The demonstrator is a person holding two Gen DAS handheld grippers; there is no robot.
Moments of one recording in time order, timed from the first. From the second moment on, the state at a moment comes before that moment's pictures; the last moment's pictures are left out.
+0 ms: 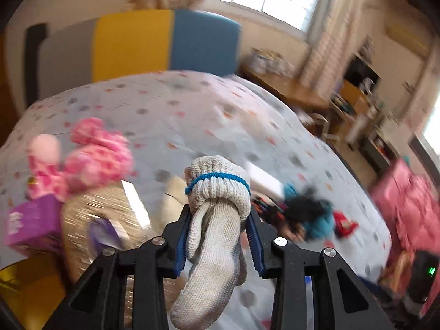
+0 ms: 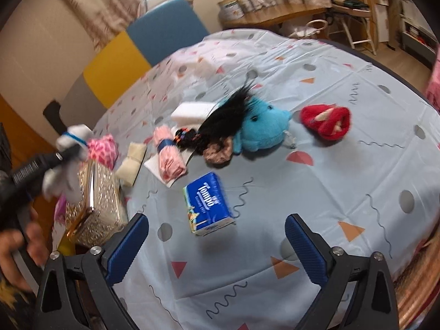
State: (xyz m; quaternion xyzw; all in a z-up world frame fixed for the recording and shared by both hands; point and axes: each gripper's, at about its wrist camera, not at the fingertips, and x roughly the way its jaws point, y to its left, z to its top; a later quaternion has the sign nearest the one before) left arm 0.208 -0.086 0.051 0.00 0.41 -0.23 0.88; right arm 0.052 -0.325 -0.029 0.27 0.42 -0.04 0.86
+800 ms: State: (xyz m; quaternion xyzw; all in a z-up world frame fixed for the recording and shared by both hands) left arm 0.190 0.118 0.047 -0.10 0.38 -0.07 0.92; right arm 0.279 -0.211 -0.052 0.24 0.50 0.11 0.82
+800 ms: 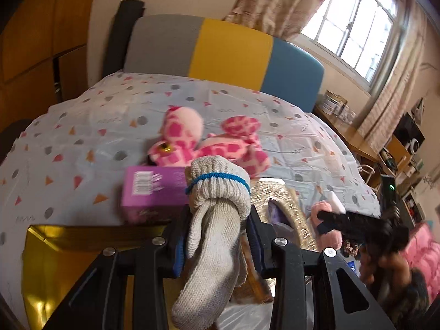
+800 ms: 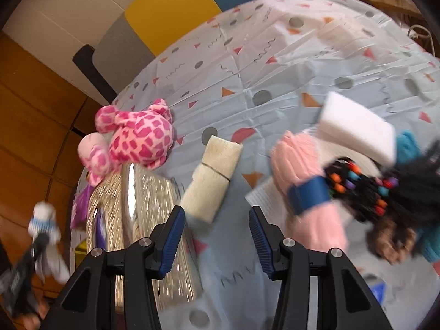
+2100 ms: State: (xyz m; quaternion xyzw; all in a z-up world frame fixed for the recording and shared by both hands) left arm 0.099 0.299 -0.045 -0.16 0.44 0.14 0.87; right arm 0.339 -0.165 -0.108 0.09 0.59 0.09 0.79
